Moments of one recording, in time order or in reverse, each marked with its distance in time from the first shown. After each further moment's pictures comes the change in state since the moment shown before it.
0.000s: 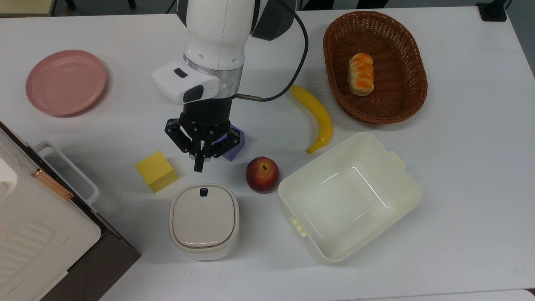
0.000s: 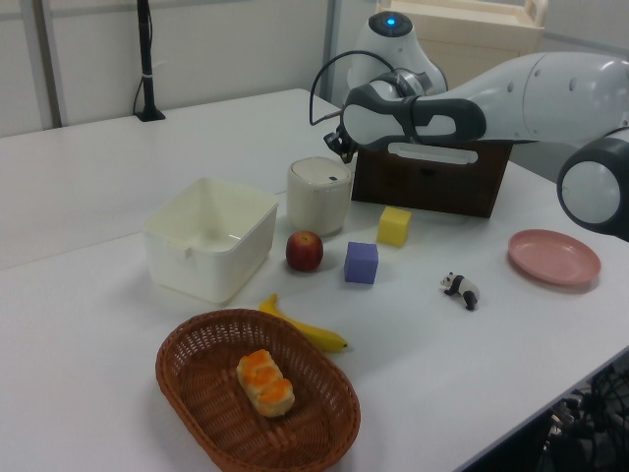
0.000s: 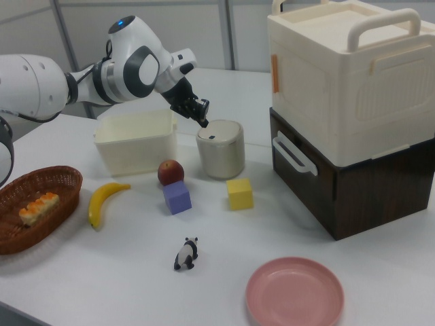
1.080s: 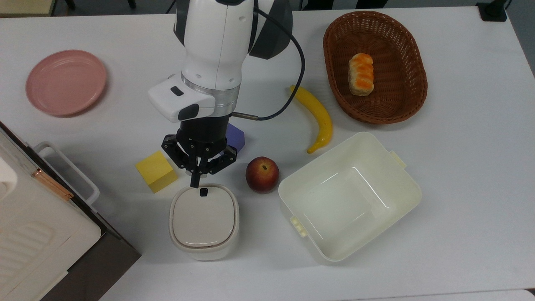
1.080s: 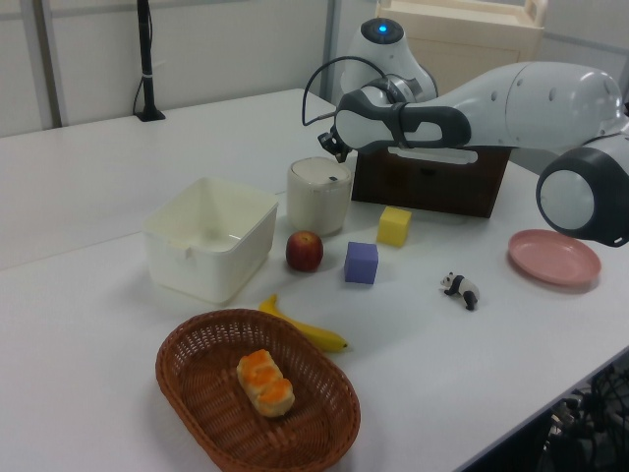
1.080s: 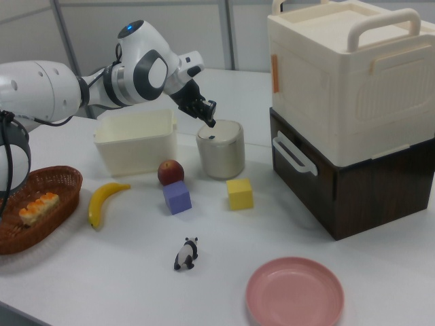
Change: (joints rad) arm -0.011 0.089 -0.001 0.101 -0.001 0.006 0.036
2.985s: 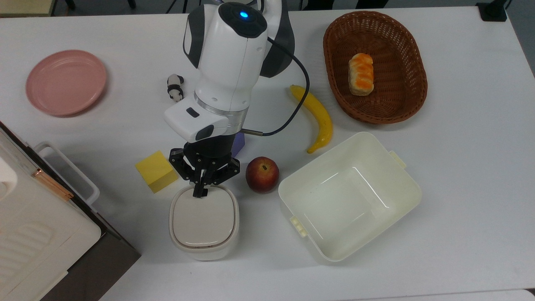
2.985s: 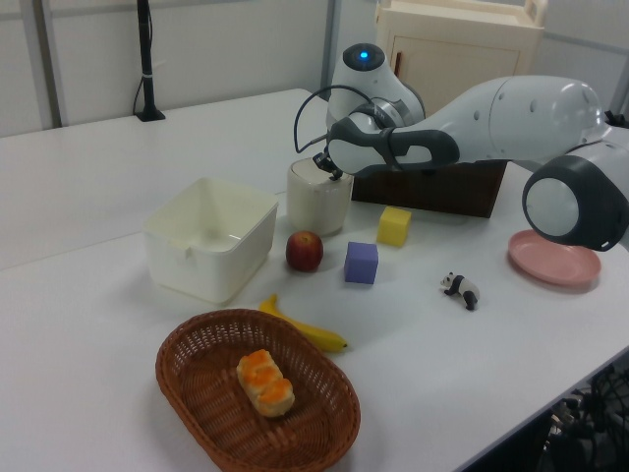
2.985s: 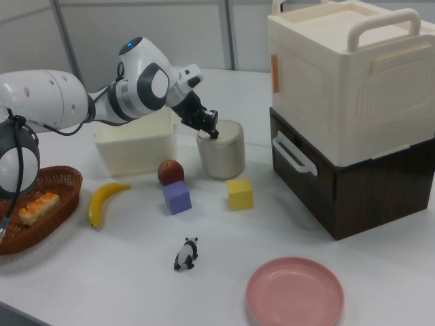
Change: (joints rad) arm 0.009 0.060 0.006 0.002 -0.121 0.027 0.006
